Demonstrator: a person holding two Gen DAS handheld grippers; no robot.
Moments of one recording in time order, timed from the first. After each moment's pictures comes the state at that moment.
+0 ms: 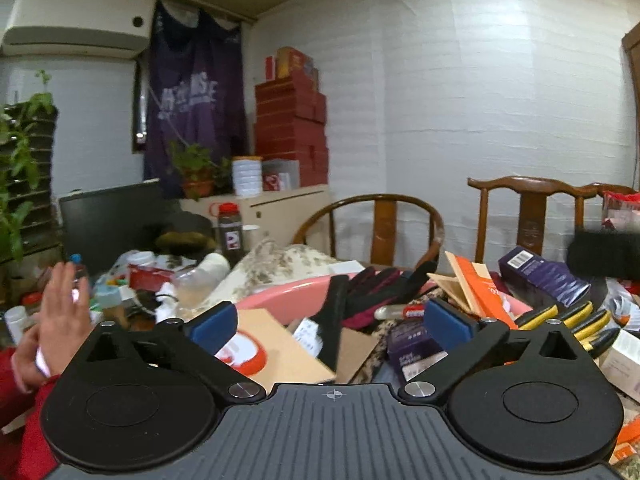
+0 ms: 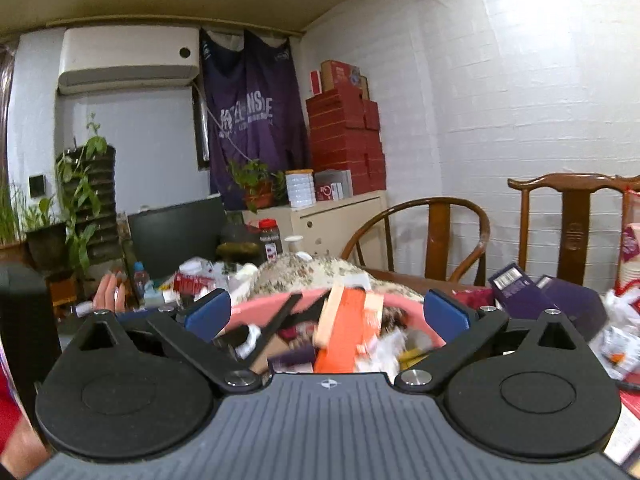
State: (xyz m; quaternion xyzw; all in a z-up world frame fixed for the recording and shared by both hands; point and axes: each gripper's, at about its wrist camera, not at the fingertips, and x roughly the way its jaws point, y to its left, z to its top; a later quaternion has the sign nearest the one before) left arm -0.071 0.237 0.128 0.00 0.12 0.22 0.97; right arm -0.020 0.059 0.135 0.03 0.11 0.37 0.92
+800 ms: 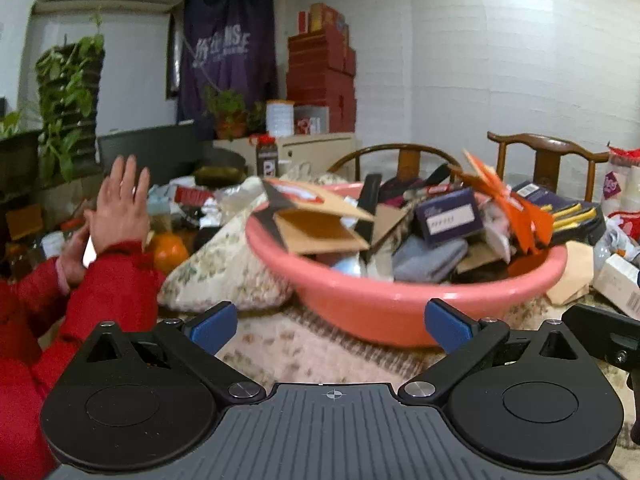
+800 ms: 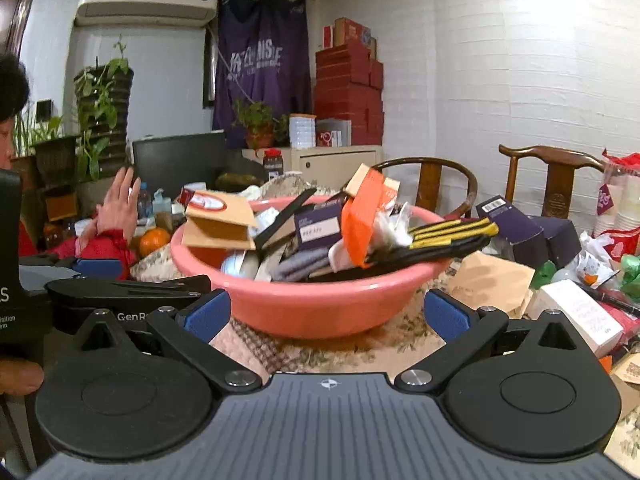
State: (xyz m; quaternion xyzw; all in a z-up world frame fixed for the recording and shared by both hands) left arm -0.168 0.222 0.070 -0.04 0.18 0.25 0.95; right arm -0.114 0.051 0.058 -0.04 0.15 0.35 0.92
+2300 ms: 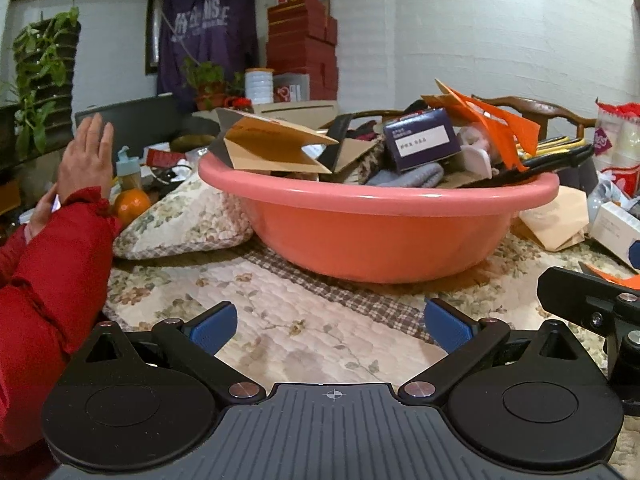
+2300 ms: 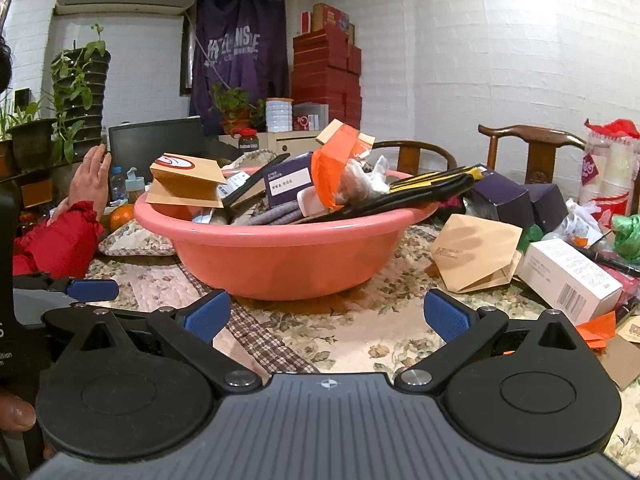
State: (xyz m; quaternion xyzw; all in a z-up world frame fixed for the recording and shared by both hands) left arm -0.145 0.203 0.020 -0.04 0.22 0.23 0.95; right arm -0.099 0.051 0.015 -0.03 0.16 0.32 0.93
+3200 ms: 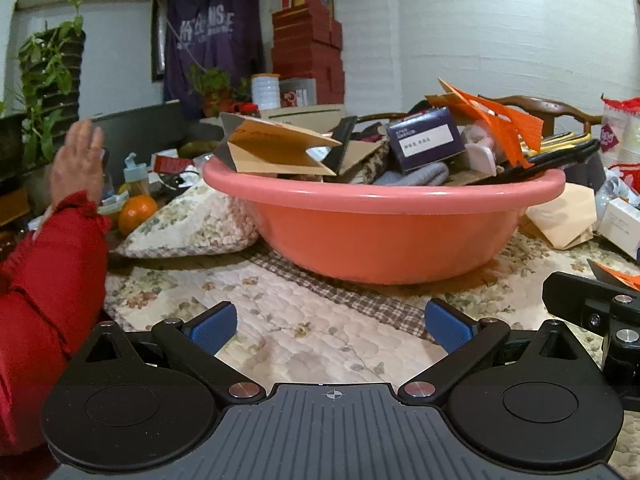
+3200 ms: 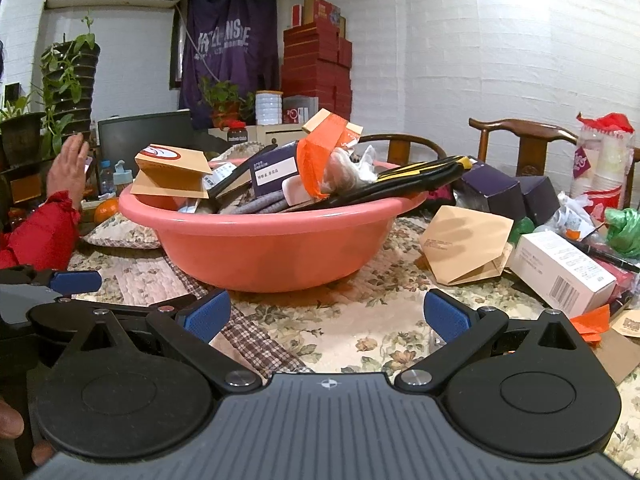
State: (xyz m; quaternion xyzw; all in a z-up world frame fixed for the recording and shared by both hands) left arm -0.141 0.200 0.017 -0.02 0.22 0.25 0.94; right arm -0.093 0.051 0.010 -0.04 0.17 0.30 0.94
